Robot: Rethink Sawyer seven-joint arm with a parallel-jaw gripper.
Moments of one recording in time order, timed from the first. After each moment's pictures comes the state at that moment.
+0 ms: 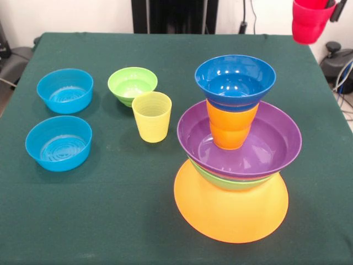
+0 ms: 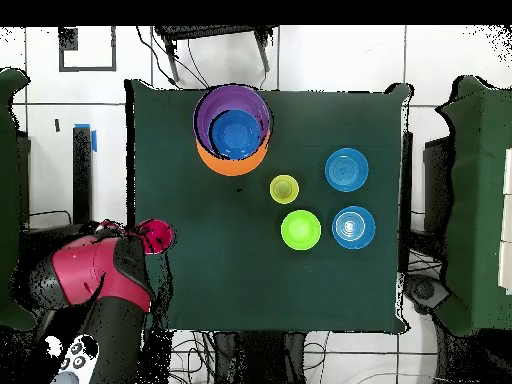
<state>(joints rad) 0.52 -0.70 -0.36 1.62 0.05 0.54 2.40</state>
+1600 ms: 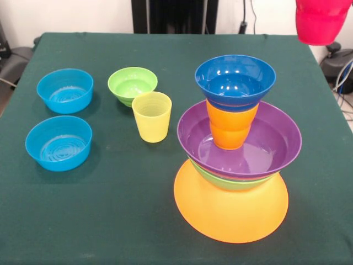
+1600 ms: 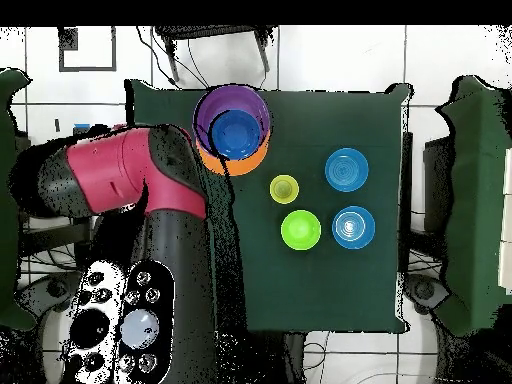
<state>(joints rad) 0.17 -0.78 -0.10 1.26 -0.21 0.76 2.30</state>
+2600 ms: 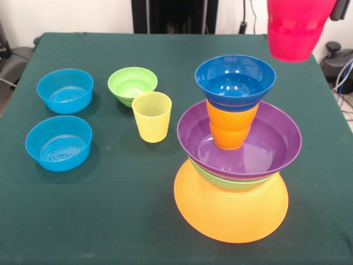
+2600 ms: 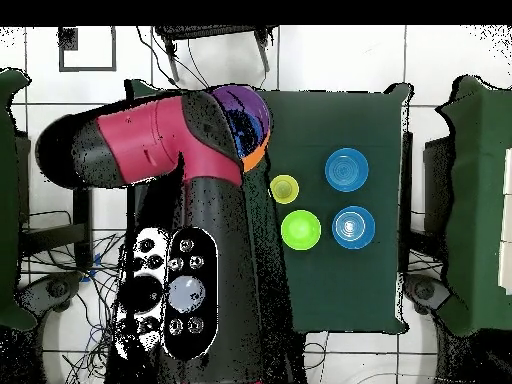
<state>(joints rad) 0.07 -0.76 -0.02 1.20 -0.31 0.77 2.23</state>
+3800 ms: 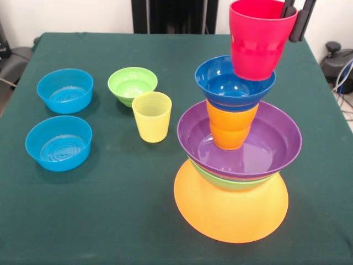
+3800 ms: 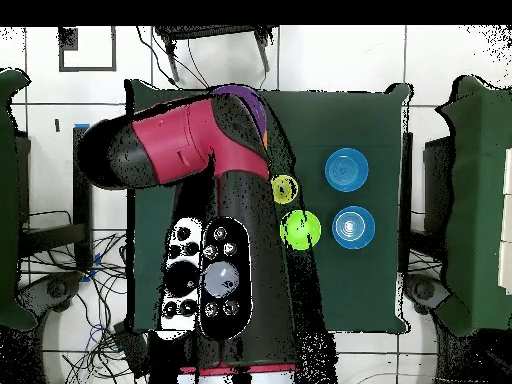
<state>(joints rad) -0.01 -0.76 0.06 1.25 -0.42 0.72 2.23</state>
